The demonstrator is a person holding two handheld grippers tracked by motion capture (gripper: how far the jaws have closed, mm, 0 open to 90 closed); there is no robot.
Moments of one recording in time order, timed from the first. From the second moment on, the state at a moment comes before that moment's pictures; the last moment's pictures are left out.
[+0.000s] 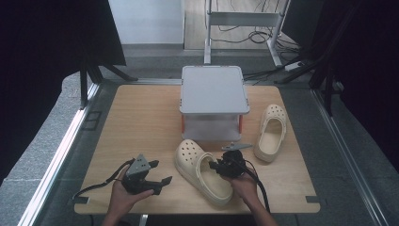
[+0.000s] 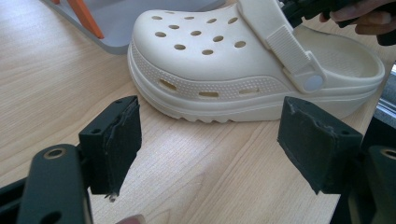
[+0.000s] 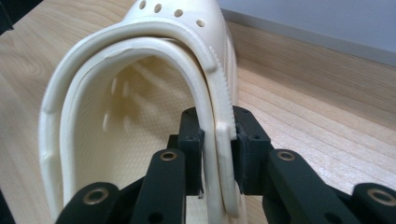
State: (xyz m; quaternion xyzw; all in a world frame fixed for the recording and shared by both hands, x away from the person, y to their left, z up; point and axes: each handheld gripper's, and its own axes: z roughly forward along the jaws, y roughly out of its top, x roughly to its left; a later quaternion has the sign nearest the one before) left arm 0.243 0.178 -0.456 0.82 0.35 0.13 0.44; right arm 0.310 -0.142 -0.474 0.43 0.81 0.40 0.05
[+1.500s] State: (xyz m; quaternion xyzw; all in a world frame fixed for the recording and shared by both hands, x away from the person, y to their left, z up) left arm 0.243 0.175 -0.460 0.82 0.35 0.13 0.43; right arm 0.341 -0.241 -0.474 0.48 0.79 0.37 0.12
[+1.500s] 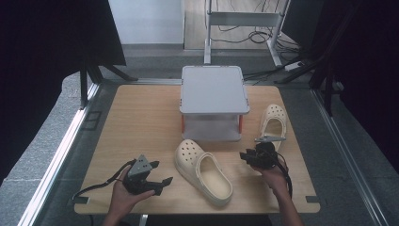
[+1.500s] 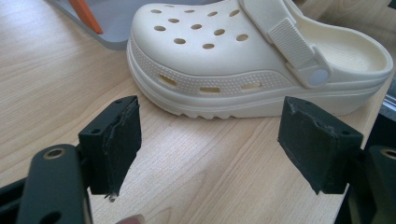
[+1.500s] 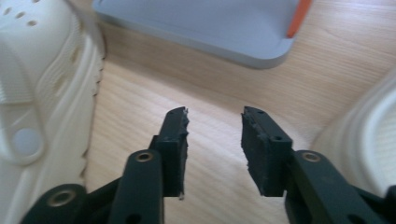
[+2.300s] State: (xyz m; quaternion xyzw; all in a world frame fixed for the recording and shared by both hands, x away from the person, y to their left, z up) left arm 0.243 0.175 -0.460 0.83 0.35 0.13 0.43; right arm 0.362 -0.267 -0.484 0.53 0.78 0.32 0.12
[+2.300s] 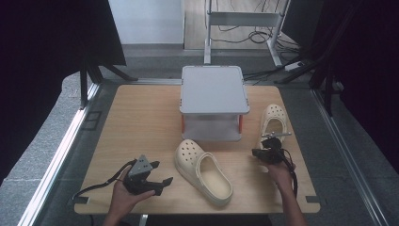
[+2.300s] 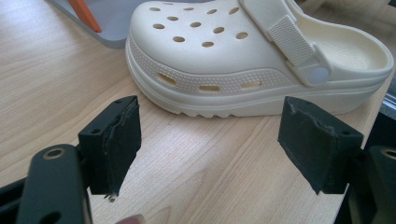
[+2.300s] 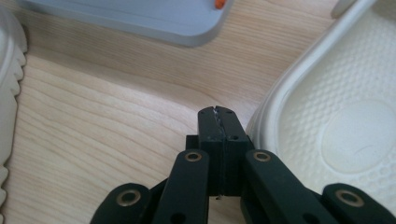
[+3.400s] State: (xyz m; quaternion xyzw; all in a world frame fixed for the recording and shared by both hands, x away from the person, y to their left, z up) left arm 0.244 0.175 -0.460 0.83 0.34 0.12 0.43; right arm 0.339 -0.346 -0.473 0.56 0.76 0.31 0.11
